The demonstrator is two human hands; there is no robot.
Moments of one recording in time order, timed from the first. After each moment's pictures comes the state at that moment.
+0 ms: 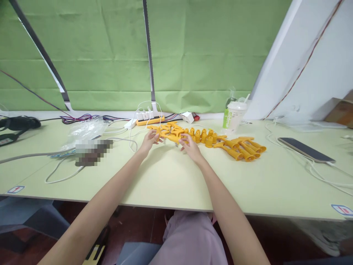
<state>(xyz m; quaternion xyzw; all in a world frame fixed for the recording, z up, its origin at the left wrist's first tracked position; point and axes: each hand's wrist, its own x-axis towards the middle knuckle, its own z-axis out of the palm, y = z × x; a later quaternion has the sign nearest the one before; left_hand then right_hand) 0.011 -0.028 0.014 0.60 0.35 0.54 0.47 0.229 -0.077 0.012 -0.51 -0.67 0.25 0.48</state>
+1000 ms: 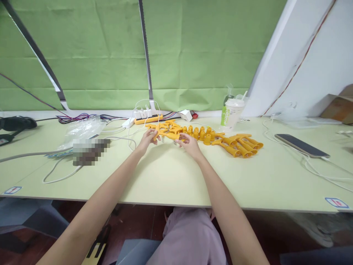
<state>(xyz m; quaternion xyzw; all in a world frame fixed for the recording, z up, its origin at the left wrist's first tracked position) 0.010 -0.037 0.024 0.59 0.34 0.53 0.51 0.226 -0.078 0.017 -0.53 -0.62 0.29 0.51</state>
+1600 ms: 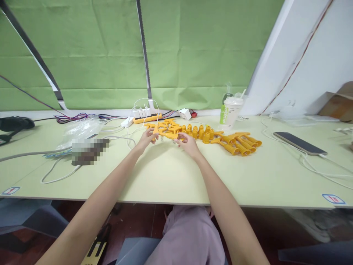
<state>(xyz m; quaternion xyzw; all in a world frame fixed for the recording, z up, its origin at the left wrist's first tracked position) 0.012 -0.038 0.027 0.60 0.38 0.50 0.49 0.226 -0.079 0.014 -0.53 -0.63 0.28 0.50</state>
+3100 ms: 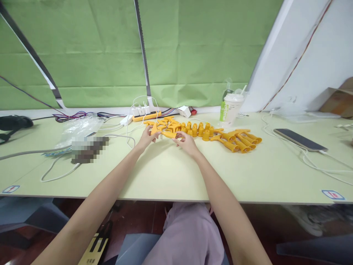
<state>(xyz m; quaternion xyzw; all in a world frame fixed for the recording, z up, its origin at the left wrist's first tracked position) 0.018 -0.033 0.016 0.62 0.40 0.51 0.44 0.222 -0.078 0.011 -0.52 -0.64 0.31 0.47</state>
